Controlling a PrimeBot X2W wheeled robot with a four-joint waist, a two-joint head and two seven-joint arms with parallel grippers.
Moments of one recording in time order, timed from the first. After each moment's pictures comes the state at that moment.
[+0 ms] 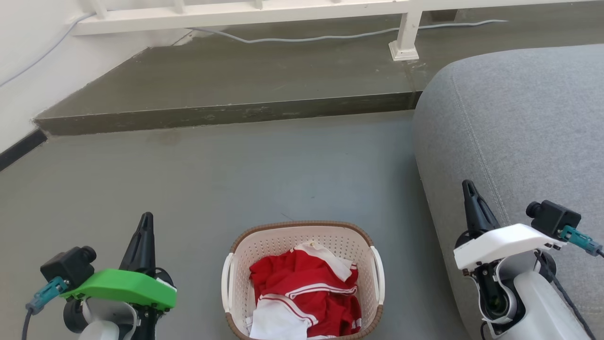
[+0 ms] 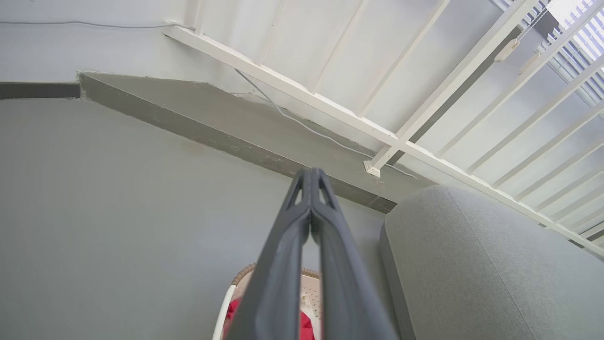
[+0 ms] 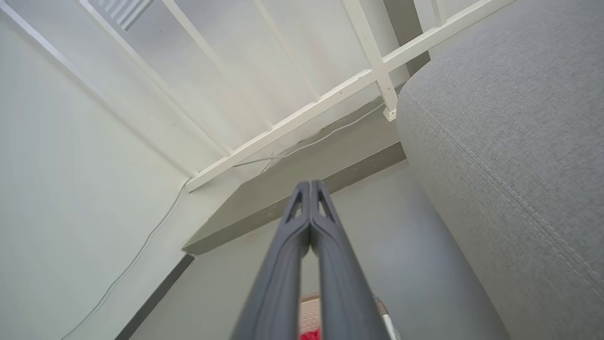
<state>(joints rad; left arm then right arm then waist) -0.08 0.11 -0.16 0.22 -0.75 -0.07 -0.17 -0.11 -0.10 0.21 0.28 0.68 -0.03 -0.18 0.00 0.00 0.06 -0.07</state>
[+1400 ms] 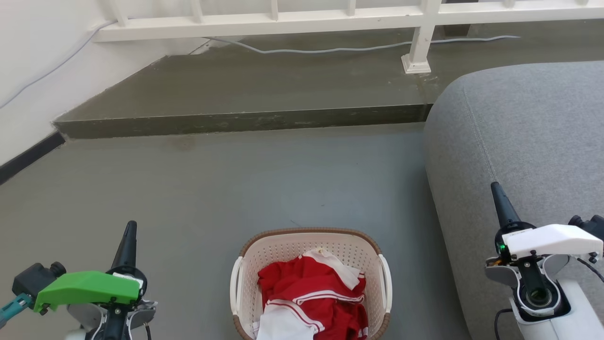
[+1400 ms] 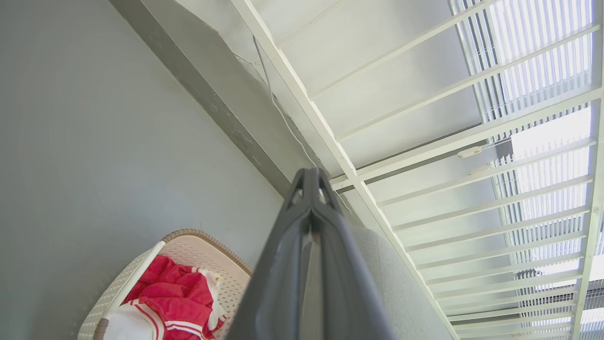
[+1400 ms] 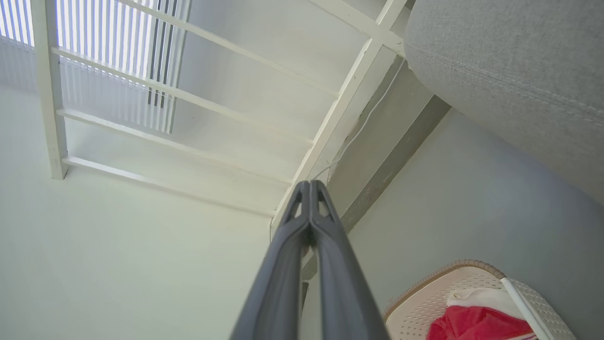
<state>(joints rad) -0.08 0.07 -0.03 0.25 -1.23 -0.10 -0.02 -0.09 -0.09 0.04 0.28 1.20 0.05 -0.03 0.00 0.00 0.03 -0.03</state>
